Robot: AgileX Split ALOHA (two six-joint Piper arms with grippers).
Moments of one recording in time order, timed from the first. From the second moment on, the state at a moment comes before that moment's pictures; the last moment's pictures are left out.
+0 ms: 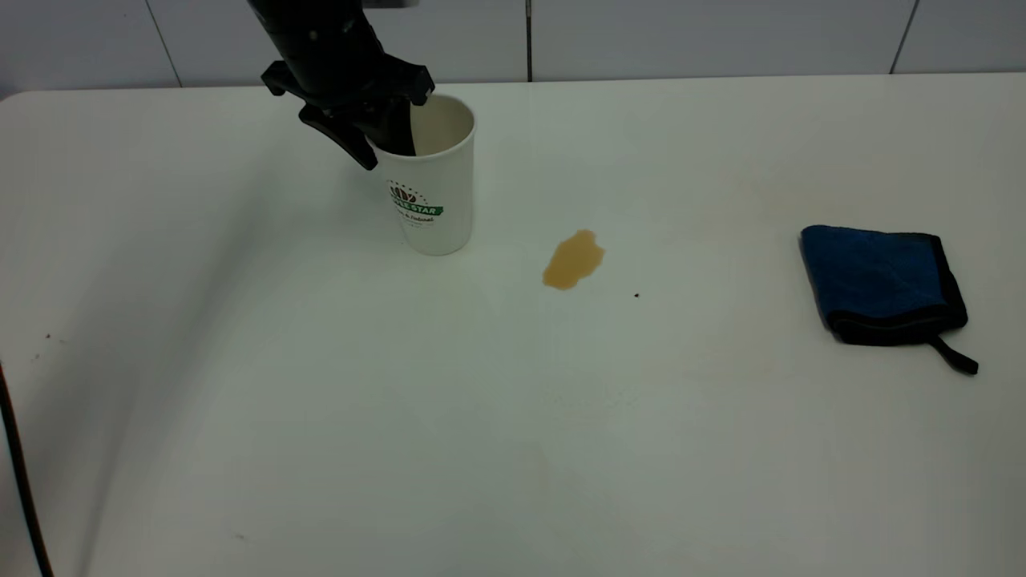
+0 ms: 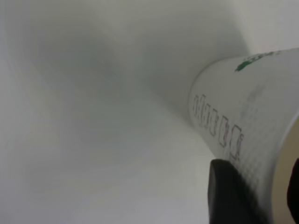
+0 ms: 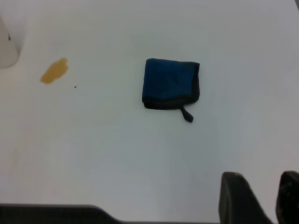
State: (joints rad) left arm -0.27 2.53 -2.01 -0.28 0.79 0.32; right arm 0.02 -0.02 -0.50 -0.03 1.16 0.09
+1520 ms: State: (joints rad) left arm -0.32 1.44 -1.78 -0.22 1.17 0.11; right arm 0.02 -0.02 -0.50 -0.03 1.16 0.09
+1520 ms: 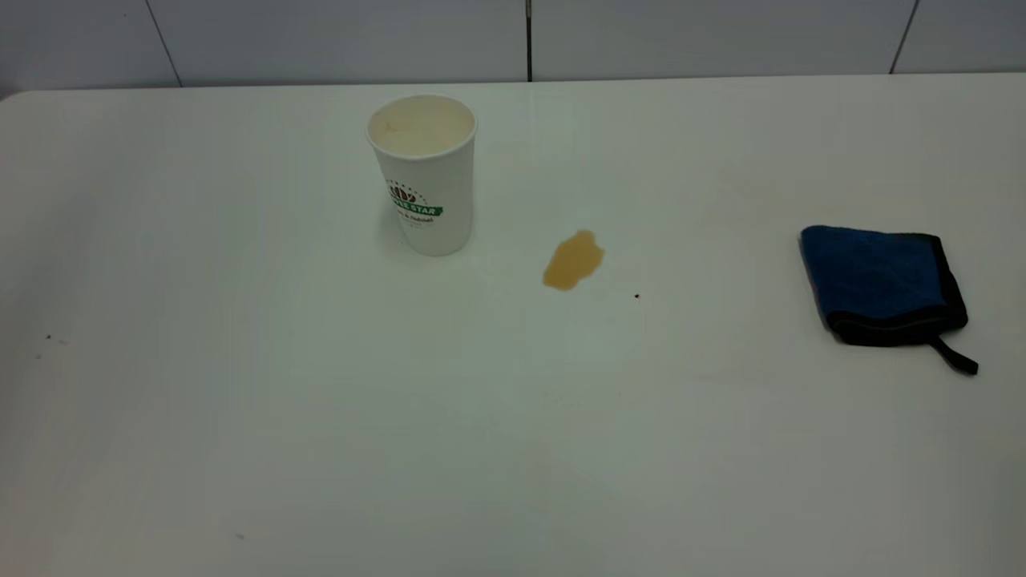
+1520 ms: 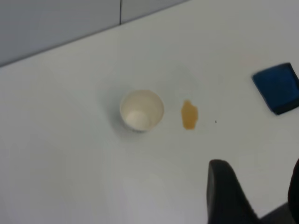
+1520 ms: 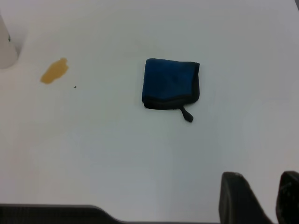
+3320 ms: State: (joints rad) left arm -0.27 0.11 -0.48 0.08 1.12 -0.05; right arm 0.02 -0.02 -0.50 -0.03 1.16 0.09
